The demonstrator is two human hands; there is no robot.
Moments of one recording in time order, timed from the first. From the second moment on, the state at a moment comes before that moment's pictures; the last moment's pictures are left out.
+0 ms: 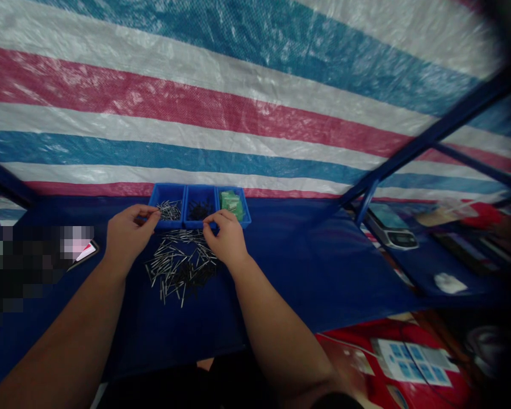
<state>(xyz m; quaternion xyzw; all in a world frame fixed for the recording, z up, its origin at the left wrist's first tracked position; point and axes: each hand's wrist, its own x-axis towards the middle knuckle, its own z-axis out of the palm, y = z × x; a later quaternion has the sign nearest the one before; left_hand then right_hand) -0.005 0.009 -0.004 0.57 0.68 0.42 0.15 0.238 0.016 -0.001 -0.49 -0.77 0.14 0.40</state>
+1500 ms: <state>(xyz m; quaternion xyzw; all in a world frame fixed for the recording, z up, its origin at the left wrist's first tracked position) -0.011 0.003 -0.009 0.78 0.52 0.12 0.32 0.227 0.009 -0.006 -0.56 -0.81 0.17 0.08</state>
